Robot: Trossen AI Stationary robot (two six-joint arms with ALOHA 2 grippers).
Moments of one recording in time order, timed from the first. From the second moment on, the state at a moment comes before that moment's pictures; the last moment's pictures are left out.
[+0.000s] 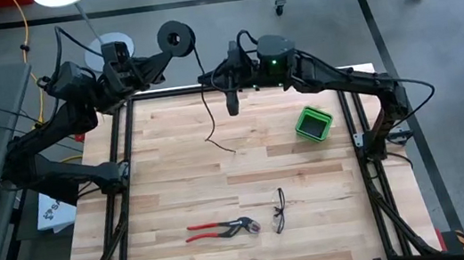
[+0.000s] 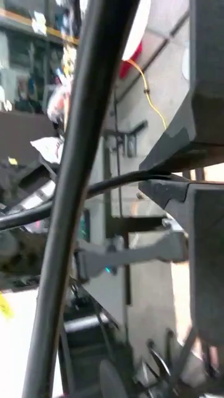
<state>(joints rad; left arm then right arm) 0.29 1.09 1.38 0.16 0.05 -1.01 -0.21 1.74 1.88 -0.19 -0.09 -0.03</state>
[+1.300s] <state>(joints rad) 0.16 1.19 1.38 0.24 -0.02 -1.32 -0.11 1.88 1.88 0.35 0.20 -0.05</state>
